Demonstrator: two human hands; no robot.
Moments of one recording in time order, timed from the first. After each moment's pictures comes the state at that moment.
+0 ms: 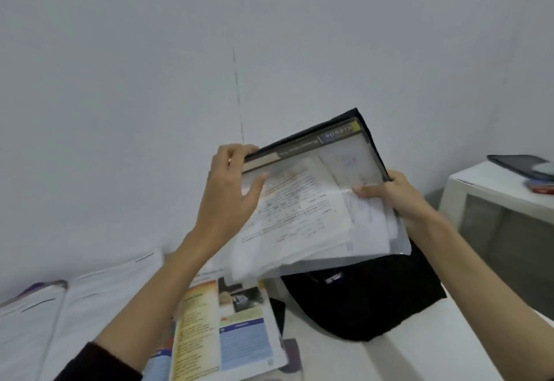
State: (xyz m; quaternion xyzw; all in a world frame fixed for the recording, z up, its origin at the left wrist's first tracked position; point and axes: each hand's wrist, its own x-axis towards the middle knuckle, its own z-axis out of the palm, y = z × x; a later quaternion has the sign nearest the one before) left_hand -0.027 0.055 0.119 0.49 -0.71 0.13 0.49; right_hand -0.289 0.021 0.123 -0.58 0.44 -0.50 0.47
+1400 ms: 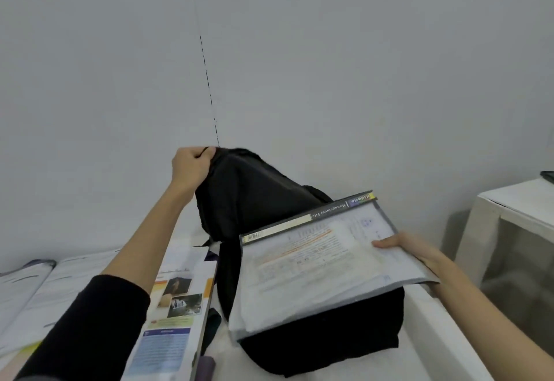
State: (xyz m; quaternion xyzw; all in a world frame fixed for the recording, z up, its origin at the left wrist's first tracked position) left_hand -0.092 -0.051 0.145 0.67 -0.45 -0.07 0.58; right_hand -0.465 -0.127 0.017 -0.46 0.48 -0.27 0.70
